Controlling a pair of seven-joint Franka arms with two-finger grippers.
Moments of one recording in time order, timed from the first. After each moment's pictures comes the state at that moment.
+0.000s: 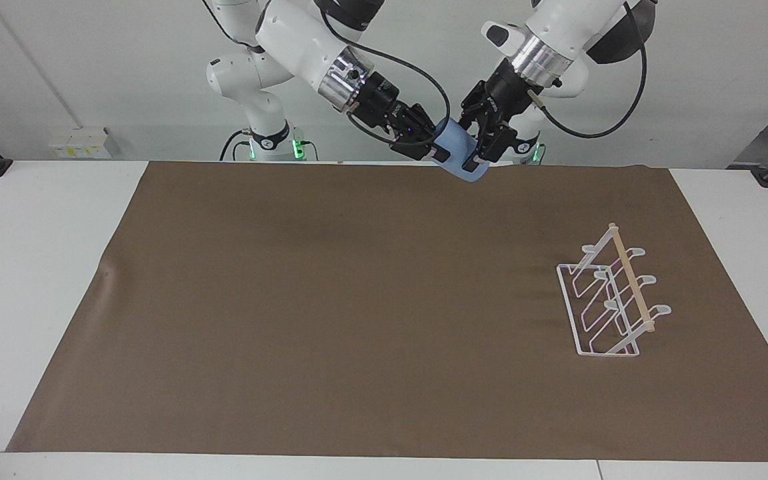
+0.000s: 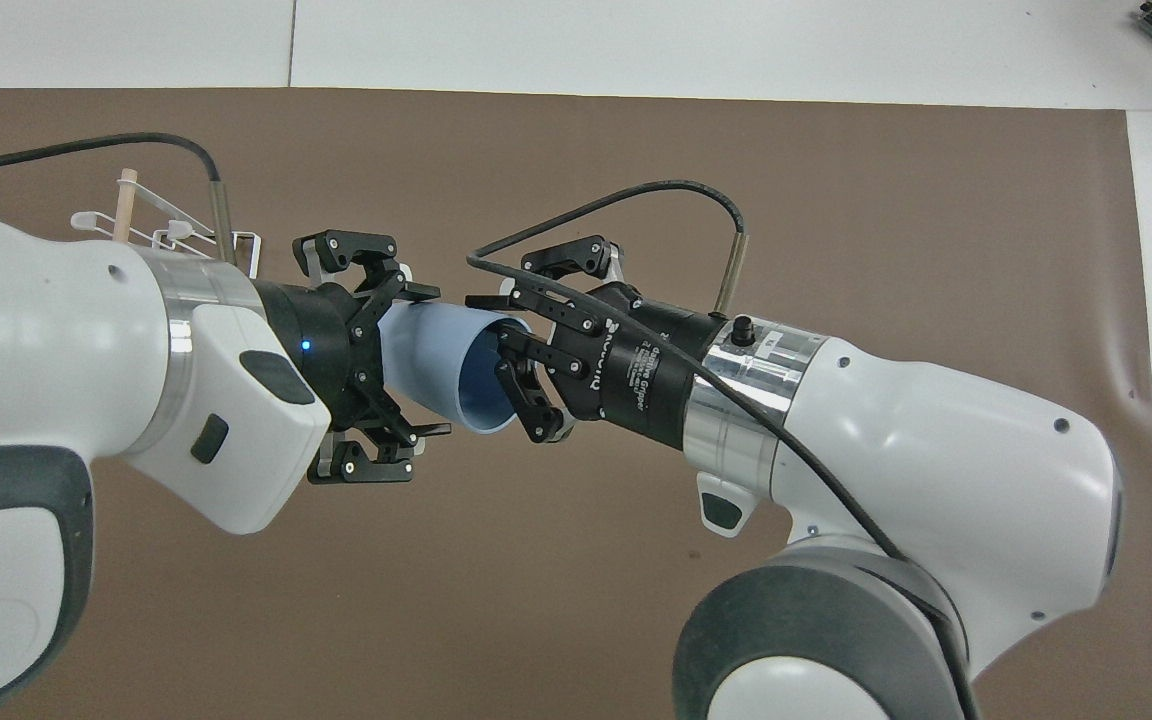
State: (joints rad) left arm -0.33 -0.11 -0.14 -1.70 -0.43 1.89 1.18; right arm 0.48 -0.06 0.12 -1.89 1.06 2.60 1.63
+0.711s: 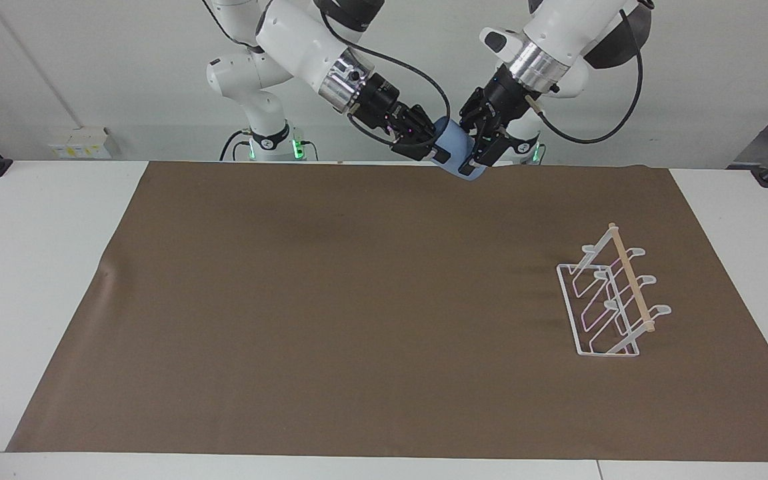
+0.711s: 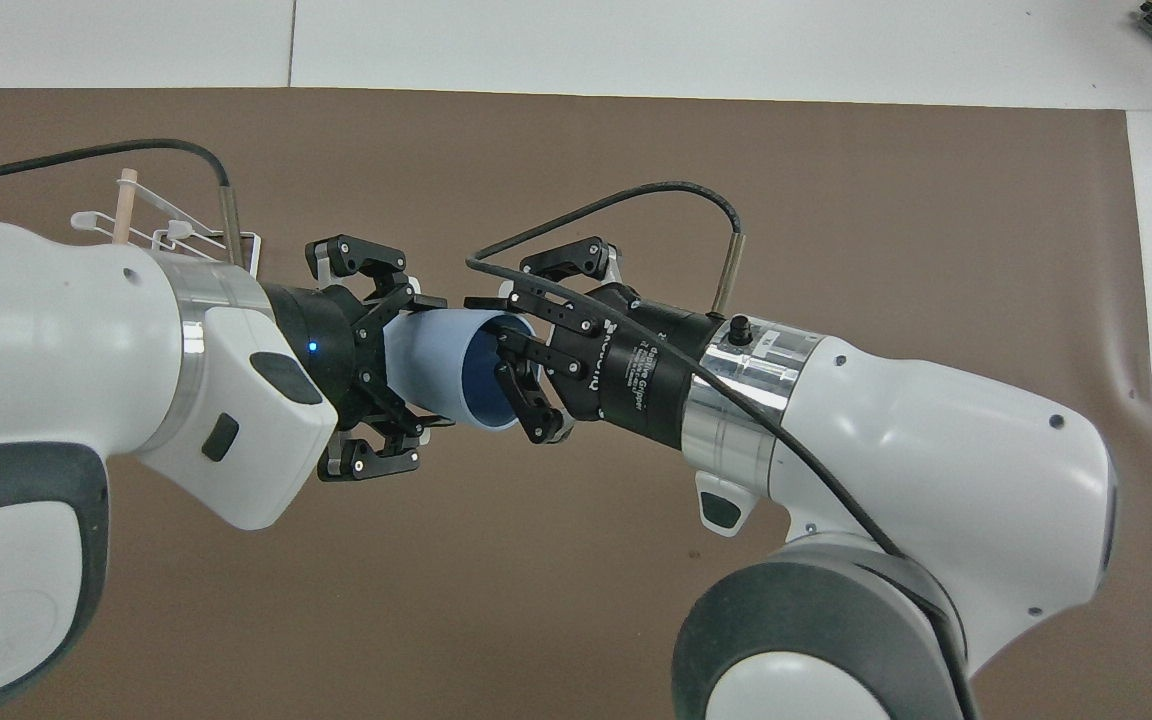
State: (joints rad) left arm -0.33 -0.11 -0.14 -1.72 -0.43 1.90 1.19; right arm 0.48 -0.06 0.12 -1.89 1.06 2.59 1.63
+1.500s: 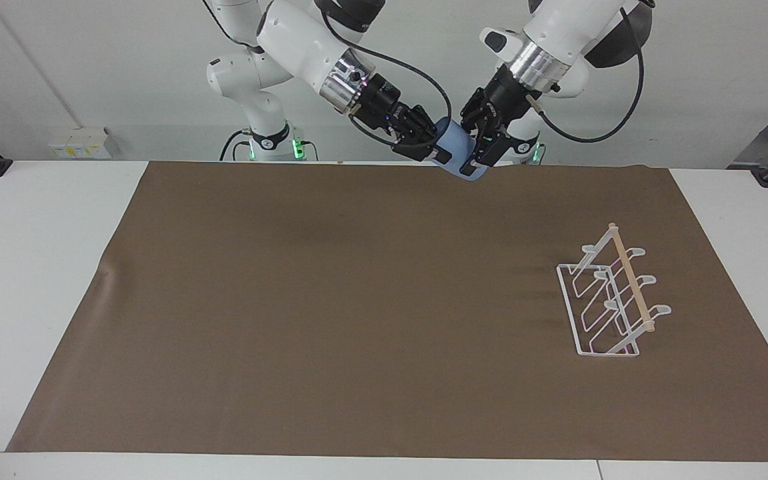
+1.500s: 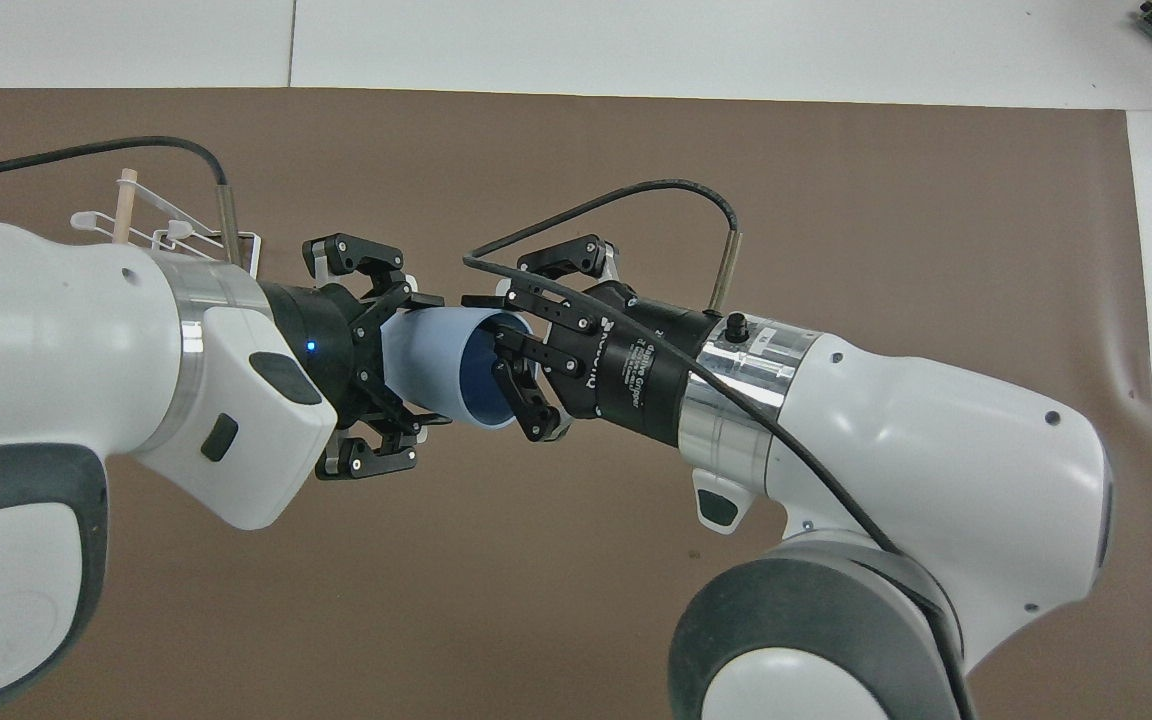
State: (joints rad) left arm -0.33 -0.11 -0.13 -1.72 -0.42 1.90 1.19; right arm 0.48 -0.05 0.12 -1.89 1.06 2.59 1.63
